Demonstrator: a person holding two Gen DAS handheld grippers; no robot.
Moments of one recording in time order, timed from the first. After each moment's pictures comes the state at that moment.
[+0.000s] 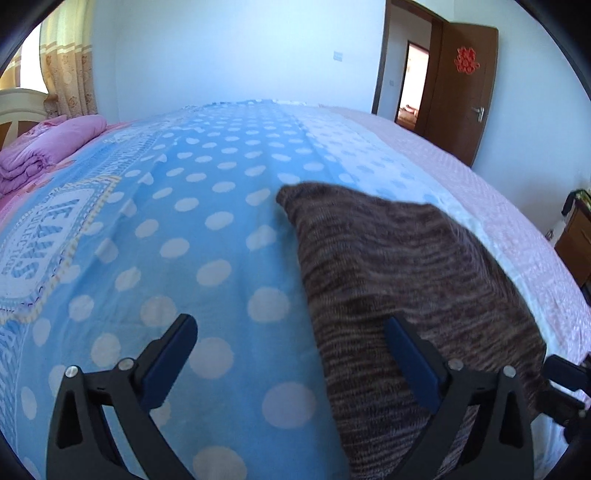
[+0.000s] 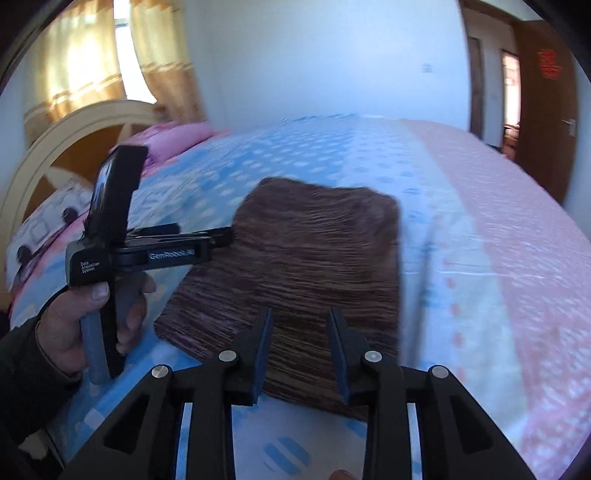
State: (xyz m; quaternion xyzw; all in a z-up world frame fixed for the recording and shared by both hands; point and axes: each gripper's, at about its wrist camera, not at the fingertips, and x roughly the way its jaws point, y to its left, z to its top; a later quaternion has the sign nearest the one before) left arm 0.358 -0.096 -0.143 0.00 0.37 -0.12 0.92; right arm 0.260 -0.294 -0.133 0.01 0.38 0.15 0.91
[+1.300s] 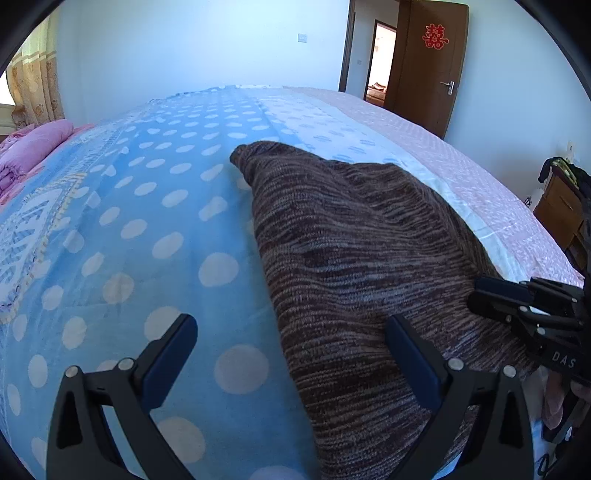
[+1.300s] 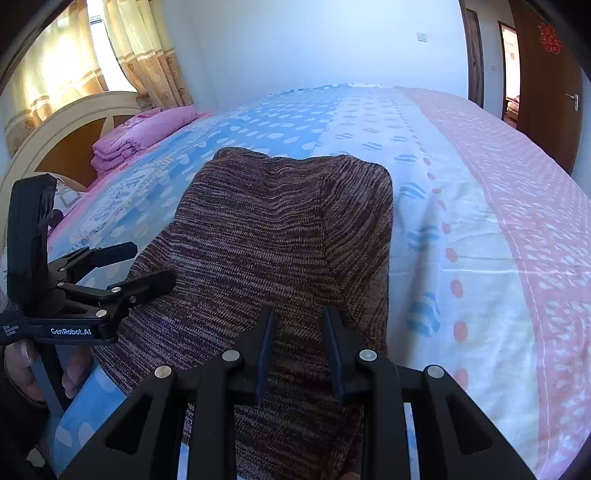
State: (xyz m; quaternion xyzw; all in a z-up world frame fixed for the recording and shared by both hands) left arm 0.342 -0.114 -0.154 0.03 0.40 -0.18 0.90; right arm 0.314 -0.330 -0.156 0.04 0.41 0.14 0.90
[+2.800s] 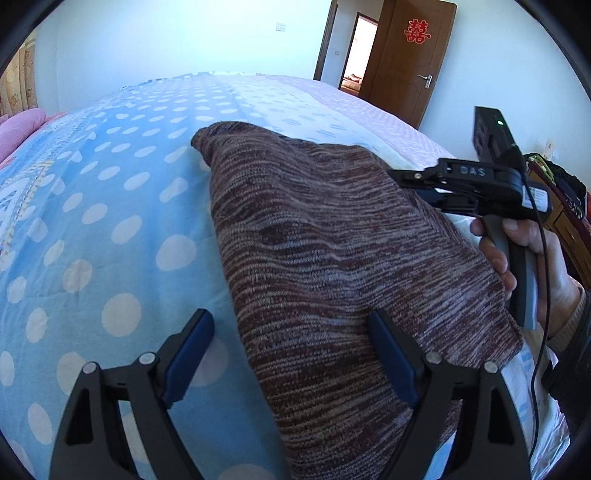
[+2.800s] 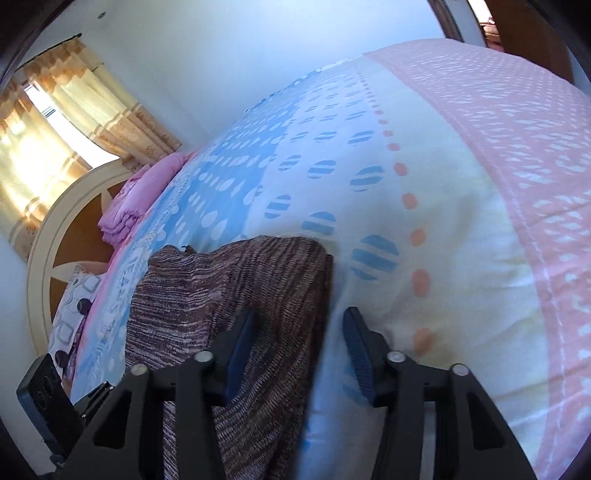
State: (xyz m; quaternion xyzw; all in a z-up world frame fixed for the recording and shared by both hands) left arm 0.344 -0.122 -0.169 0.01 0.42 -0.24 0.88; right arm 0.449 -0.406 -0.180 0.22 0.43 0.19 0.85
